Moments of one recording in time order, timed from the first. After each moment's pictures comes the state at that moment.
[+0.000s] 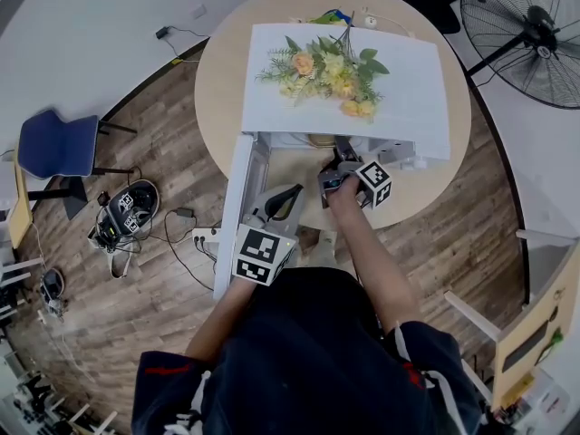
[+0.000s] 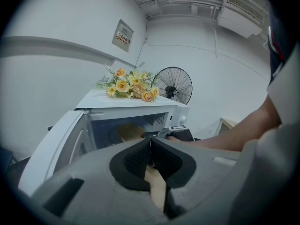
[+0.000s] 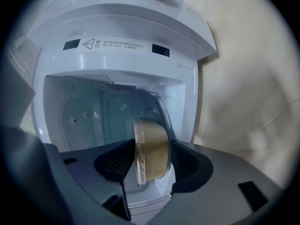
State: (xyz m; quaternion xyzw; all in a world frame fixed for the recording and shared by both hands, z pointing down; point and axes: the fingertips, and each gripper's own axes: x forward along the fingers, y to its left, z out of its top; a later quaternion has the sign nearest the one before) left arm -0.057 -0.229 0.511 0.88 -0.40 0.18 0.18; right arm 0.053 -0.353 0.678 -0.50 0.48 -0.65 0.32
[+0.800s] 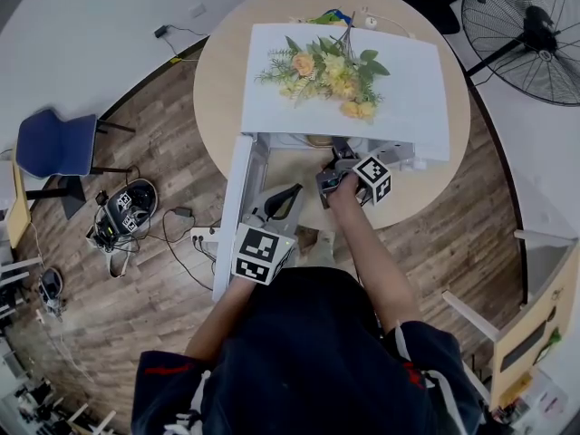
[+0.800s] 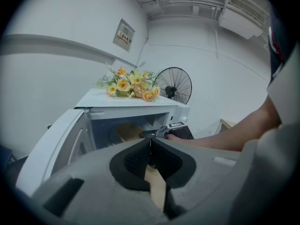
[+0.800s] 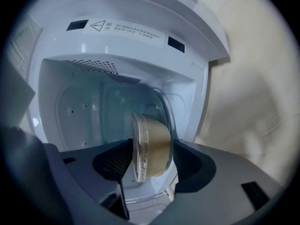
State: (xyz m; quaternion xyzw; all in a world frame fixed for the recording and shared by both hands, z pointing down) left arm -0.058 -0.231 0.513 0.88 -0.40 0.17 0.19; right arm 0.046 -0.357 0.674 -0.51 0.50 -0.65 0.26
